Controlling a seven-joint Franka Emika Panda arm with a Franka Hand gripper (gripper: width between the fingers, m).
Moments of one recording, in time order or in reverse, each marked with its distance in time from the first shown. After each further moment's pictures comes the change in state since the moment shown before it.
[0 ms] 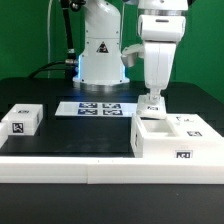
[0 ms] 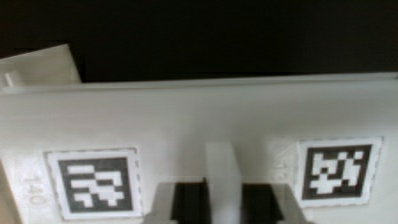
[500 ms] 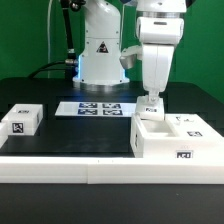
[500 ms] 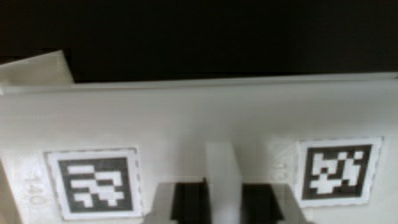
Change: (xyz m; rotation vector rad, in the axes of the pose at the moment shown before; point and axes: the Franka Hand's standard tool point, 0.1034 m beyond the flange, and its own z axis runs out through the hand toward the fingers) arm -0.002 -0.001 0.003 0.005 0.000 -0.002
